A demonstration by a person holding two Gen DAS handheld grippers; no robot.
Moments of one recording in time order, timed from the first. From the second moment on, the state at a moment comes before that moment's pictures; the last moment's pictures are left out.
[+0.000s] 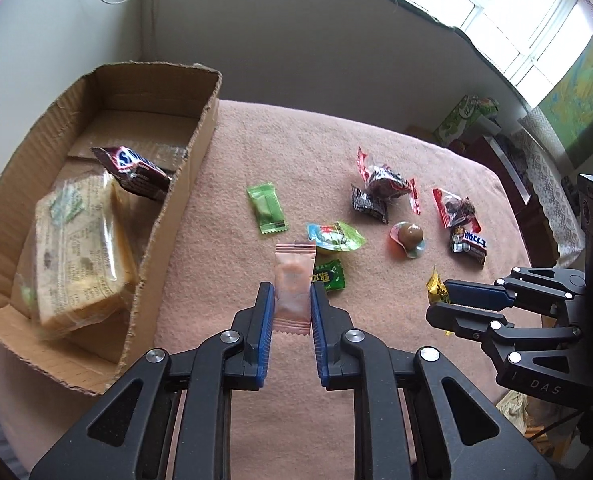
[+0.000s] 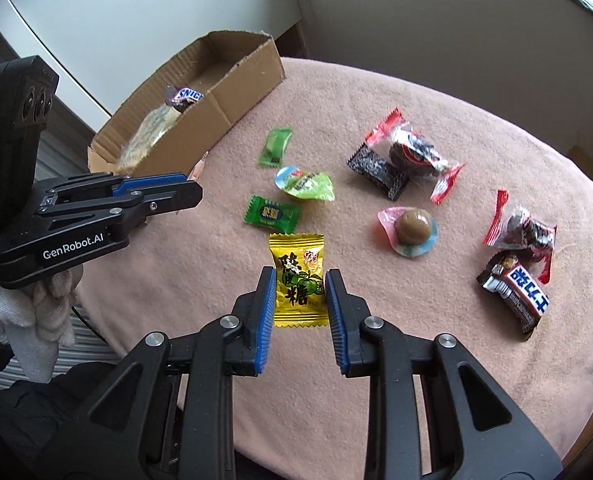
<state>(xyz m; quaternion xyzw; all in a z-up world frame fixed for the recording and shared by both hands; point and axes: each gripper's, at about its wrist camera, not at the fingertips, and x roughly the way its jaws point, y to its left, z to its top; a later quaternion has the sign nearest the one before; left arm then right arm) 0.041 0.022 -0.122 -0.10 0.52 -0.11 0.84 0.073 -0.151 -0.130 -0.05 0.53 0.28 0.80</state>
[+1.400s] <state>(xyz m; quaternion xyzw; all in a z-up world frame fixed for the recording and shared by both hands) 0.015 0.168 -0.105 -0.18 0.47 0.07 0.86 0.171 0.024 -0.086 -0.16 0.48 0.37 0.78</state>
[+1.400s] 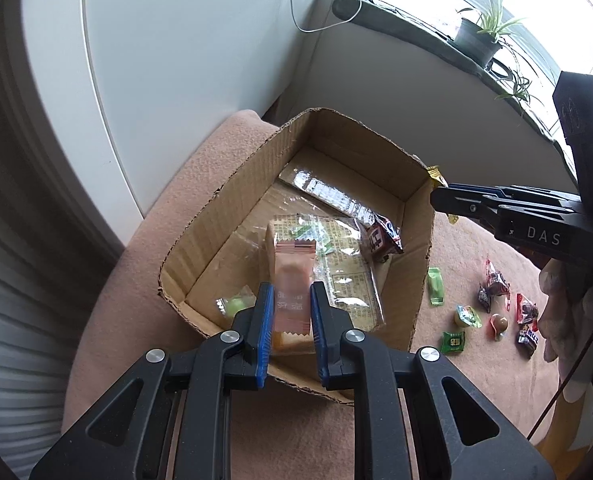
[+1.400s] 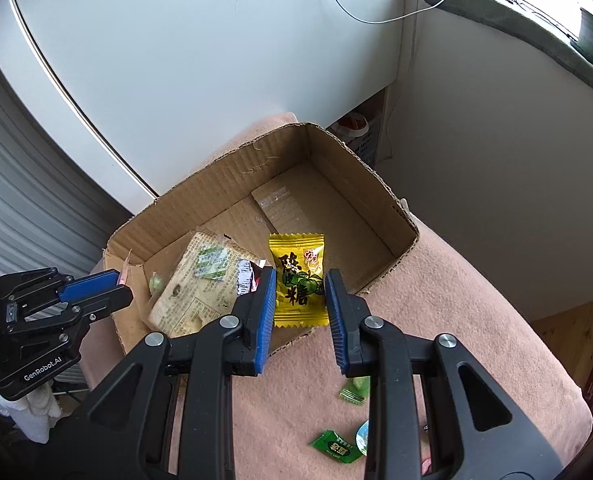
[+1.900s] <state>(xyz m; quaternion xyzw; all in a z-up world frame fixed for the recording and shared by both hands) 0.019 0.173 -0.107 -0.18 0.47 0.08 0.86 0.176 0.022 -0.085 -0.16 0.47 0.35 0.79</state>
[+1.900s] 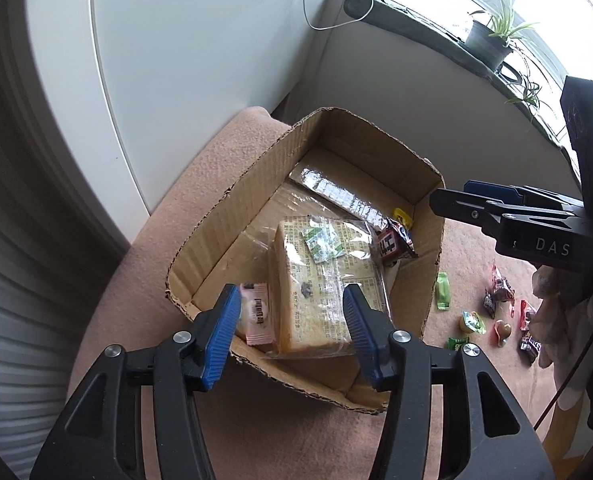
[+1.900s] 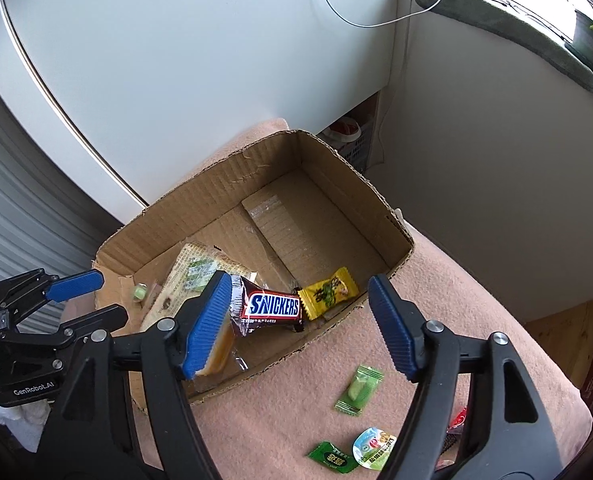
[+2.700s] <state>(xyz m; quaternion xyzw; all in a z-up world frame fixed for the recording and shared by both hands) 0.032 0.108 -0.088 -0.15 0.47 0.00 0.87 0.168 -0.119 -0.070 -0.05 0.49 0.26 0.83</state>
